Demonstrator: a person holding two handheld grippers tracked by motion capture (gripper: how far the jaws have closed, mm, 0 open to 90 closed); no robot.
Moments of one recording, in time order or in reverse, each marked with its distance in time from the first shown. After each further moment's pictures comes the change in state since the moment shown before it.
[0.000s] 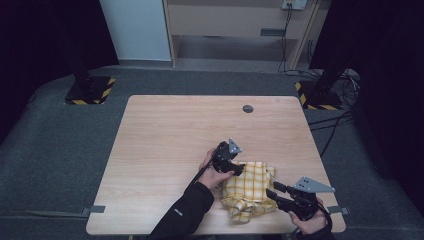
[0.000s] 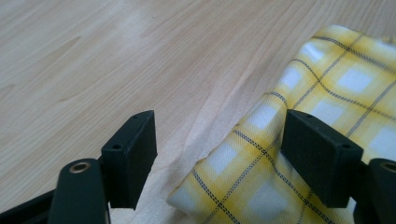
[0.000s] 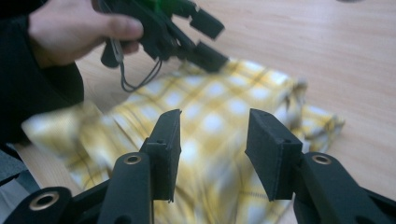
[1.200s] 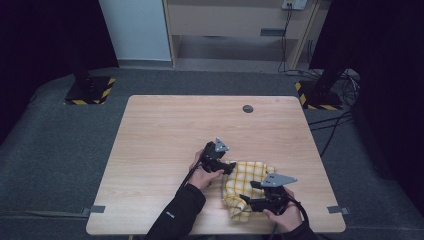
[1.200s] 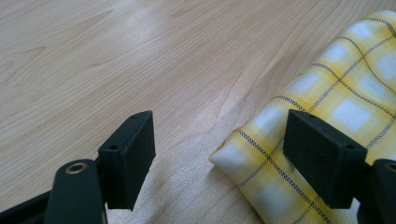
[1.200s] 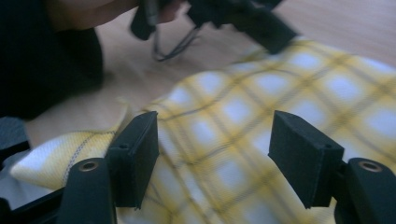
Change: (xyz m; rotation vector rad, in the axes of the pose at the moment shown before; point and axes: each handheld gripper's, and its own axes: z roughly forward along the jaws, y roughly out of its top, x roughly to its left) left arm 0.025 -0.026 -0.011 -0.043 0.002 -0.100; right arm 0.031 0.002 0.067 0.146 0.140 -0.121
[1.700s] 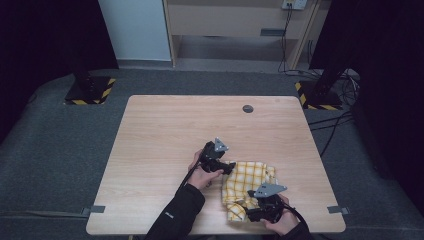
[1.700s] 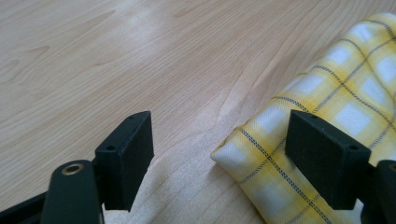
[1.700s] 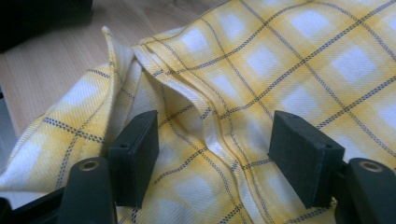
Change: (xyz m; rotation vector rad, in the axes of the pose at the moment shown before) left arm 0.001 0.001 -0.009 -0.014 -0.005 -0.007; right arm 0.002 -0.026 0.014 0.108 -0.006 -0.074
